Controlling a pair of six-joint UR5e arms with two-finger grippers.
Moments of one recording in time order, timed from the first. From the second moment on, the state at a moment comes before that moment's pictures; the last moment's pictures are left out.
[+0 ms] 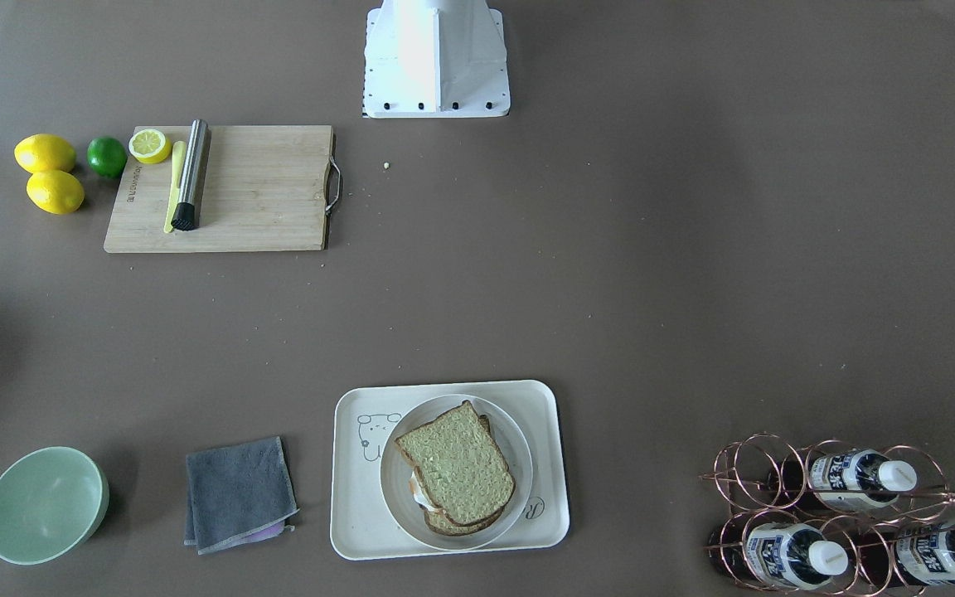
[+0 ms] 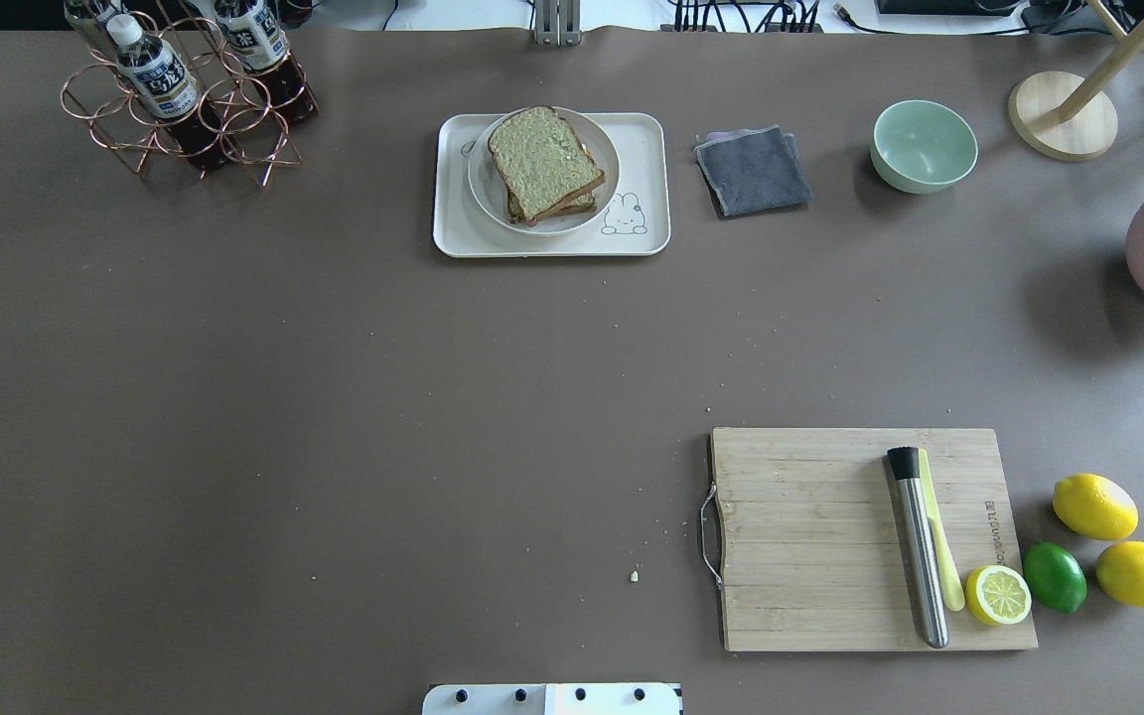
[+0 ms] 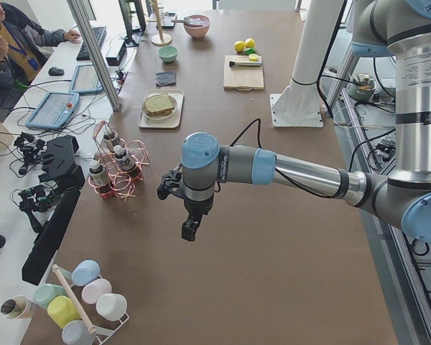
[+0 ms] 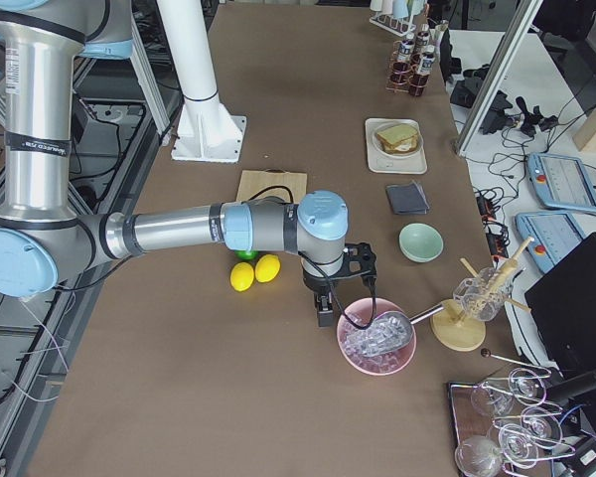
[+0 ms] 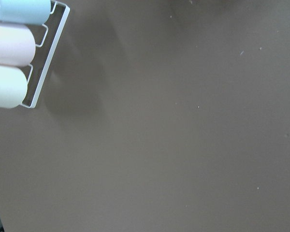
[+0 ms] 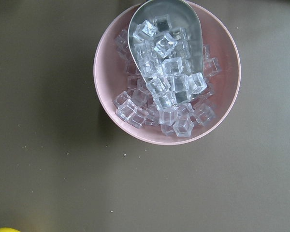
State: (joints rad) left arm -1.64 -1.44 -1.92 -1.40 -2.27 0.35; right arm 1.60 -1.69 1.86 -1.70 2.29 -0.13
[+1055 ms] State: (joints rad) left arm -1.65 -1.44 -1.97 -1.26 -2.38 0.33; right arm 1.58 -1.68 1.85 -1.70 2.26 -0.13
